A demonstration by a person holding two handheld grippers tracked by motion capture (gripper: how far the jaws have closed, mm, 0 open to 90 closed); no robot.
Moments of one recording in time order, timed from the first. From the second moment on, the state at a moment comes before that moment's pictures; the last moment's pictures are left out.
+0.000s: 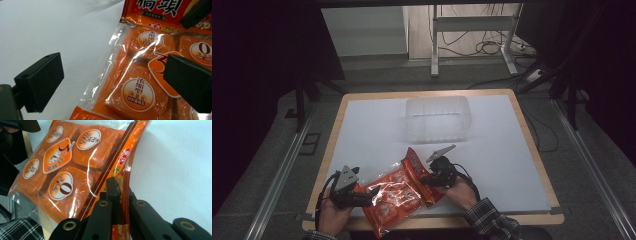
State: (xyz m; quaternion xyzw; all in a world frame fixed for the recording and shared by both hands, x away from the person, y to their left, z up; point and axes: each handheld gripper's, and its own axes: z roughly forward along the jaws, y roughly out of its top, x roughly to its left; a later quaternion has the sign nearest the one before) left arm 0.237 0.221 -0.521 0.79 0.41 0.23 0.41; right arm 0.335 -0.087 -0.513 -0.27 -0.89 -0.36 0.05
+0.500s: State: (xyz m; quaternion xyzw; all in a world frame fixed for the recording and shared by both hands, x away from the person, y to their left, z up) left arm 0.236 0.230 -0.519 0.77 0.43 0.24 0.41; right arm 0.332 -0.093 -0.469 -0.25 -0.86 -0.44 0.07
